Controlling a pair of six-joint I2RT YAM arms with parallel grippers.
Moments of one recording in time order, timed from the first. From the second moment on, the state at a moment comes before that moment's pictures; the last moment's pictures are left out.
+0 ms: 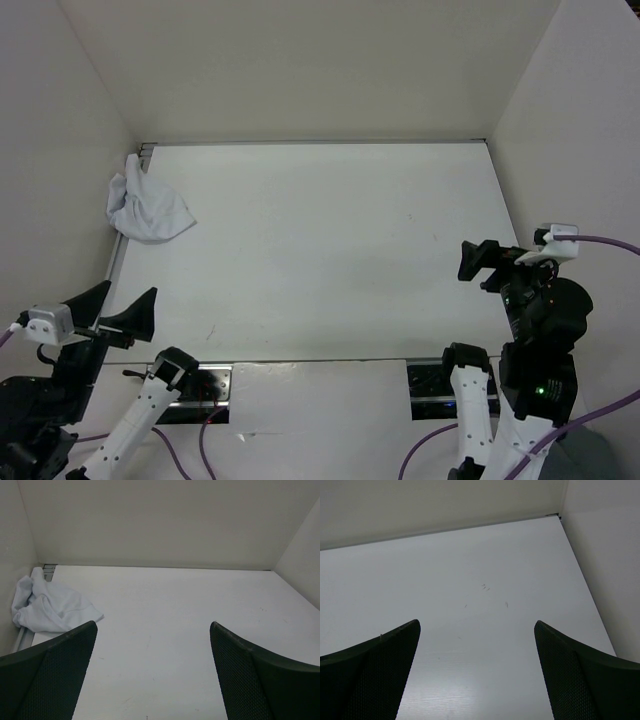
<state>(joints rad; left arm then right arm) -0.46 0.01 1.05 -0.85 -0.30 -0.12 -0.25 0.39 1.13 -0.84 -0.20 0.12</state>
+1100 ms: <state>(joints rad) -0.10 1.94 1.84 -0.93 -0.66 -0.42 -0.24 0.39 1.12 -0.84 -0.20 0.12</state>
